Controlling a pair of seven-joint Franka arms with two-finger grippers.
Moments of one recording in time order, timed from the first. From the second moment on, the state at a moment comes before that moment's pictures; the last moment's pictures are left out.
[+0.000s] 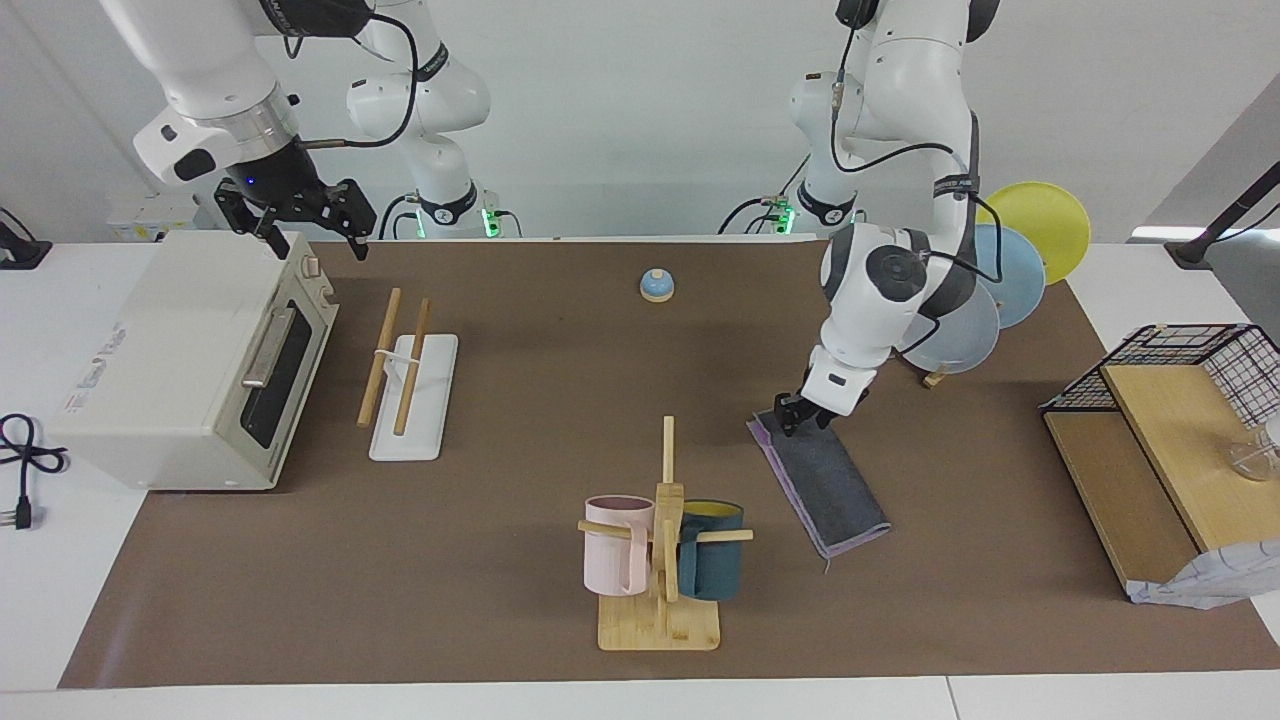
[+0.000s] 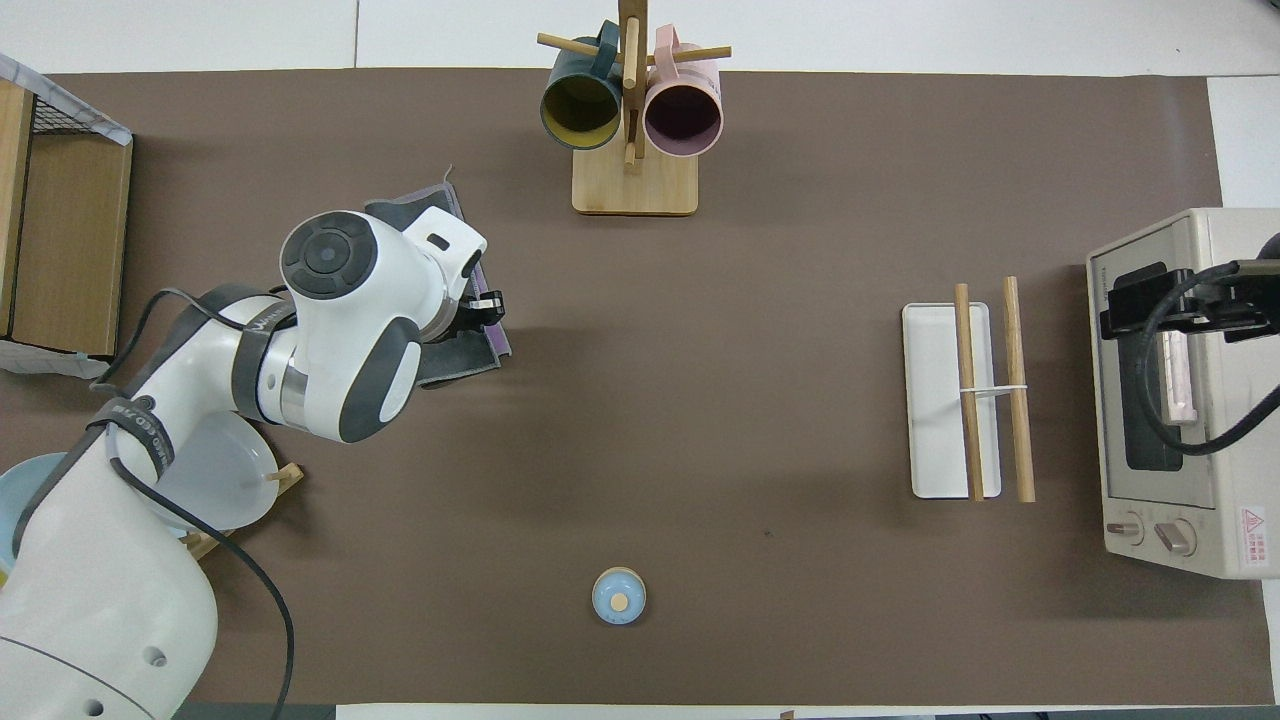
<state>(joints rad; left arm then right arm) -0.27 0.27 -0.05 -1.95 -0.12 2.27 -0.41 0.16 -0.05 -0.14 -1.60 0.00 1.51 0.07</state>
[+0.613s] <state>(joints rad) -0.18 0.26 -0.06 -2.12 -0.41 2.42 -0.17 0.20 -0.08 -0.14 -1.65 0.01 1.52 0.07</state>
